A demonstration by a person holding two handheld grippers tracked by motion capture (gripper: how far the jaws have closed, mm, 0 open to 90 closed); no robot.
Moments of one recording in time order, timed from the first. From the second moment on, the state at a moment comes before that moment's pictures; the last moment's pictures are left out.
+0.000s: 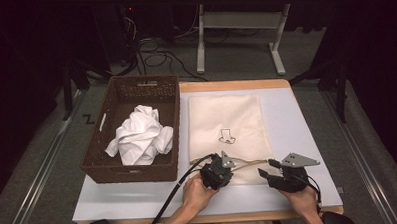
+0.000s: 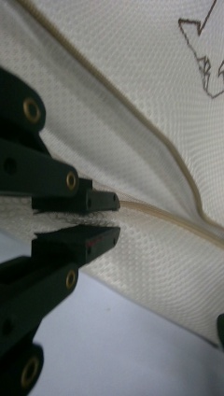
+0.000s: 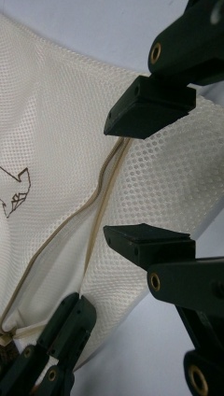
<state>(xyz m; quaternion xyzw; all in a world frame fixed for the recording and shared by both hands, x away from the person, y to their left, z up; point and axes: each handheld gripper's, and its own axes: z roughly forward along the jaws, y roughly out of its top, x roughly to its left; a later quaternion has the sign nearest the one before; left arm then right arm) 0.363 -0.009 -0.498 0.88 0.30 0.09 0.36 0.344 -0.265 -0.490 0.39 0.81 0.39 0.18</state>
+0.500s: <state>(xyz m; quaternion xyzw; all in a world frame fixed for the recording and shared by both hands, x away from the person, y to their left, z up) 0.375 0.002 -0.519 0.85 0.34 0.12 0.39 0.346 -0.262 -0.495 0.39 0.81 0.41 0.16</state>
